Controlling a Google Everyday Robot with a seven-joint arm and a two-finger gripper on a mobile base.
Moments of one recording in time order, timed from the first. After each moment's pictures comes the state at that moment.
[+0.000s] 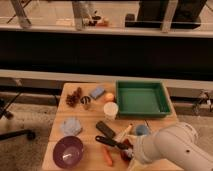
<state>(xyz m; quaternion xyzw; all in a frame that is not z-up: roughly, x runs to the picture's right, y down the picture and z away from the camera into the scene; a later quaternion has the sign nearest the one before) 0.100 0.266 0.602 -0.27 -0.18 0.08 0.94</state>
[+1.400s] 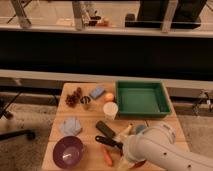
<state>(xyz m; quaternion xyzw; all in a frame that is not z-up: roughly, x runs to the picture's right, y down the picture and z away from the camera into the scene) 0.069 0.273 0.632 -0.26 -0.14 0.11 0.95</state>
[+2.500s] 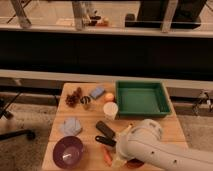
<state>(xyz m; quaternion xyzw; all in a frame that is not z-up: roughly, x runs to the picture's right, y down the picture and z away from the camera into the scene) 0.048 0.272 0.654 -0.26 -0.12 0.13 0.95</state>
